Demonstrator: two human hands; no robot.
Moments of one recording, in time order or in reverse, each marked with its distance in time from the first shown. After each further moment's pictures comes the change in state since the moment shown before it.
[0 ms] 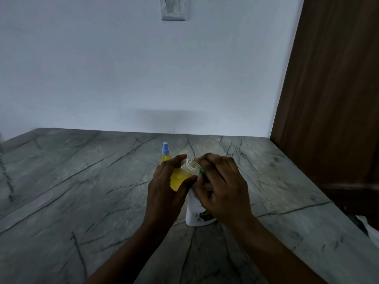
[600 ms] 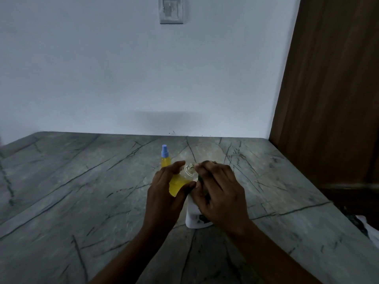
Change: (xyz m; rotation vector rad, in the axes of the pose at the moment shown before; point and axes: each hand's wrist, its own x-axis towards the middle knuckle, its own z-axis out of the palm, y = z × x) left_hand -0.004 -0.003 -0.001 0.011 -0.010 -0.021; right_hand -0.010 0.001 0.005 -0.017 0.004 -0.037
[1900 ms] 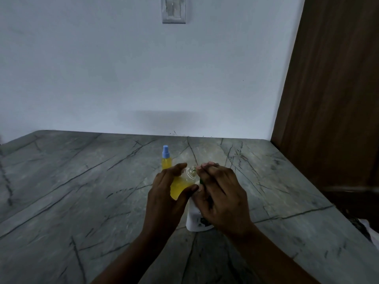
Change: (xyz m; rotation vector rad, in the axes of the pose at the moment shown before) left_hand 0.000 -0.001 0.000 0.008 0.014 0.007; right_hand -0.004 0.005 0.007 0.057 0.068 -0.060
